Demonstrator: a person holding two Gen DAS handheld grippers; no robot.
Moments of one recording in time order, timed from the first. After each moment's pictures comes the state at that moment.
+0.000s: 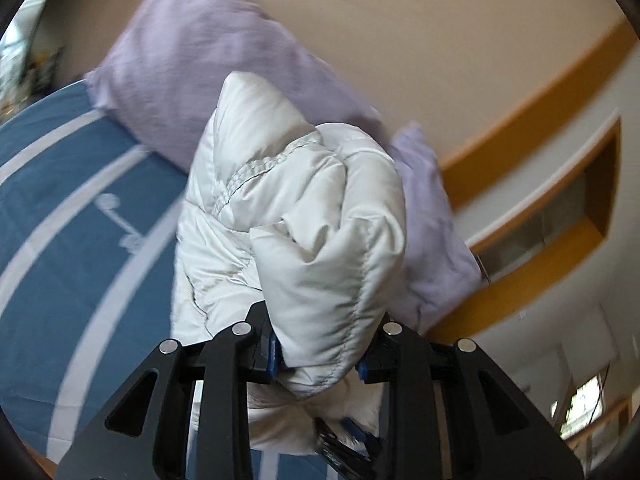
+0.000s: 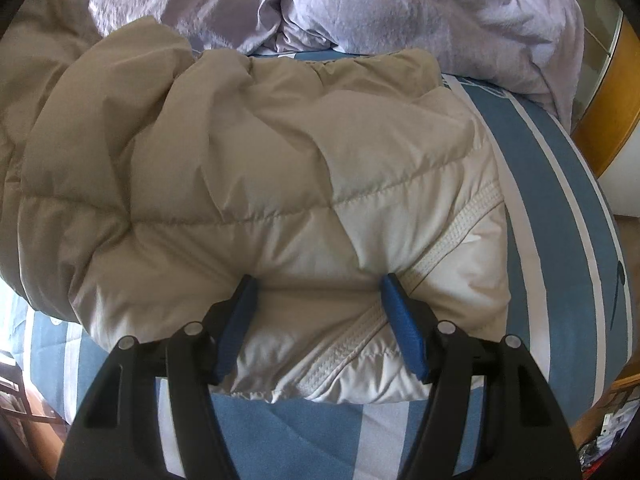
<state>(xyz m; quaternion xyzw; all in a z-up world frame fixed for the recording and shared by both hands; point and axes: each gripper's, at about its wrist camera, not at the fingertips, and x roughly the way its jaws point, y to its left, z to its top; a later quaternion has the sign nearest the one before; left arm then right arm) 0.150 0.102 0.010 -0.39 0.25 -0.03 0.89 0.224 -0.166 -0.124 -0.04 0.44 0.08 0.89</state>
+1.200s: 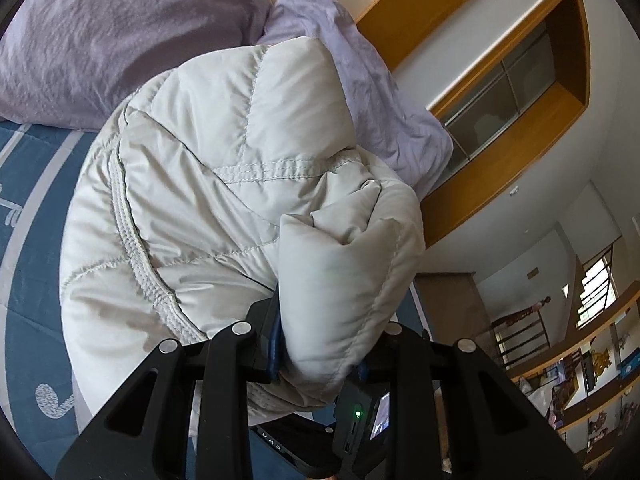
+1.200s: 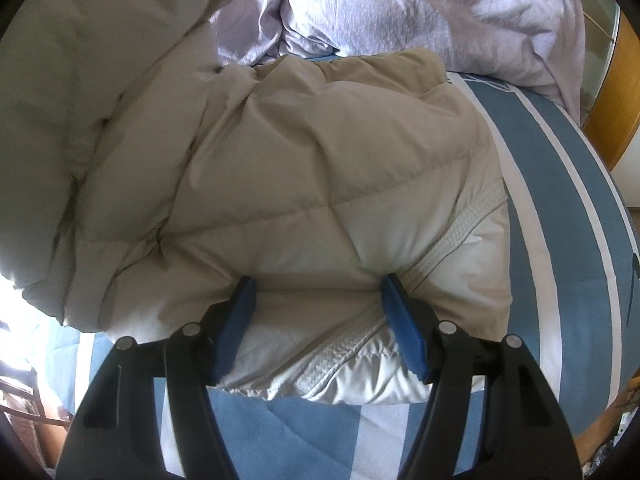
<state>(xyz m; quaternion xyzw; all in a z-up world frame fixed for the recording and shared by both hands) 0.220 -0.049 -0.017 -0.27 0.36 -0.15 0.88 0.221 -0.181 -0.126 -0.01 0.43 0.12 0.89</state>
